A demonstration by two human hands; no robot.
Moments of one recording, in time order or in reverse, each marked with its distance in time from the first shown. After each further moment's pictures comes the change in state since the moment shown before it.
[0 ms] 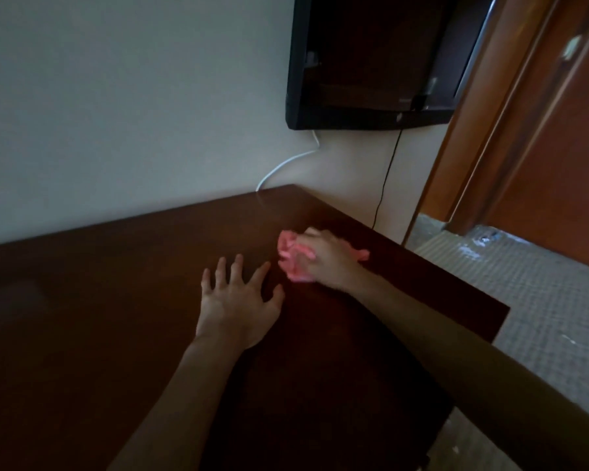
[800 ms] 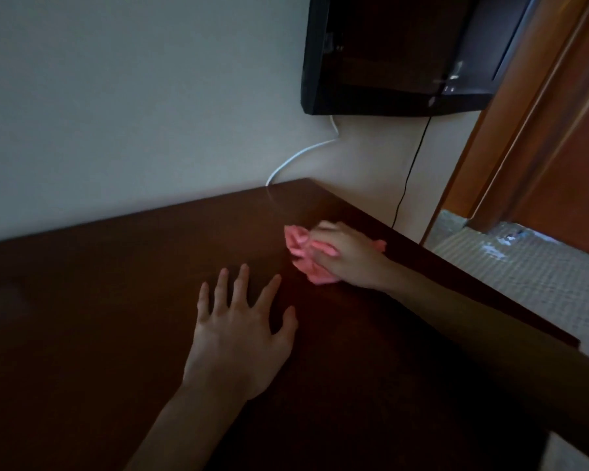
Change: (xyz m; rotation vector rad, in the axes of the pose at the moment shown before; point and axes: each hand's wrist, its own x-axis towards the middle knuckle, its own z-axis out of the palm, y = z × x) left_hand 0.003 -0.001 0.003 0.012 -0.013 0.011; right_hand 0.047 0.051 0.014 0.062 0.047 -0.249
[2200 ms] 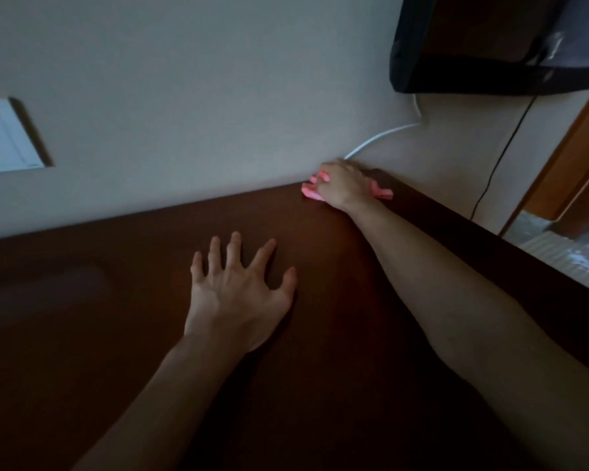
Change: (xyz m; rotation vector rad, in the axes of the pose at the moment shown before) left_hand 0.039 -0.092 -0.013 0.026 0.025 -0.236; right_hand 0.208 -0.016 0.071 -0.111 0.049 0.357
